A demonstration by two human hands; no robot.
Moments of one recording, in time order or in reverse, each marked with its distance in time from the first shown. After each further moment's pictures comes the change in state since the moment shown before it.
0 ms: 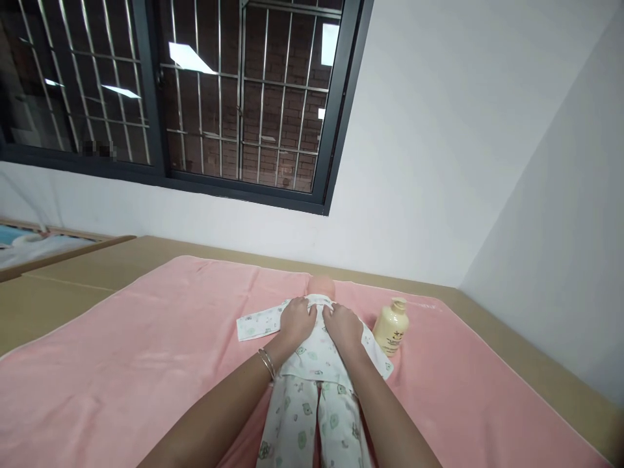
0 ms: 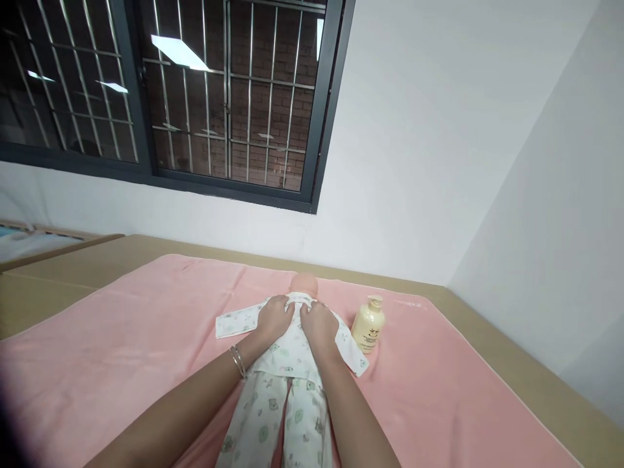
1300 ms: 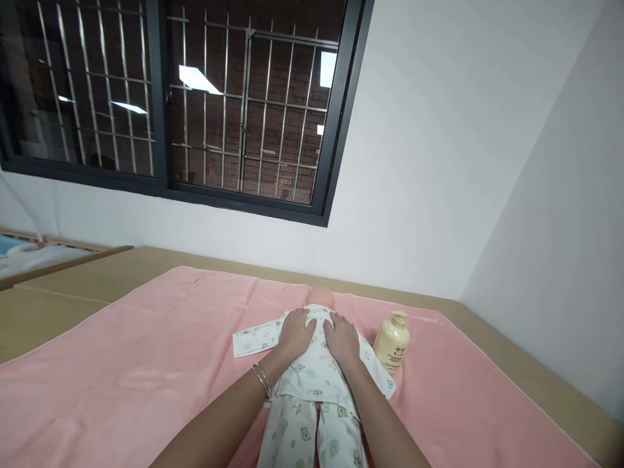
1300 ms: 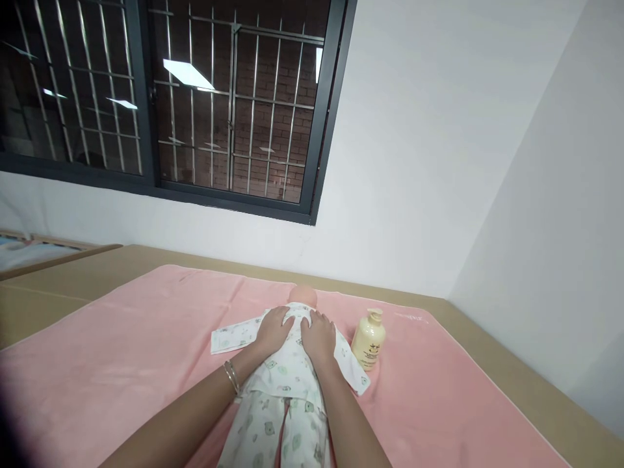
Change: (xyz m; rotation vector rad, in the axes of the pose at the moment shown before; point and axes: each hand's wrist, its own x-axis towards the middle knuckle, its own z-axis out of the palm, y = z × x) left_hand 0.009 -0.011 0.011 -0.114 -0.072 0.031; right_hand 0.010 0.012 0.014 0.101 0.042 -0.115
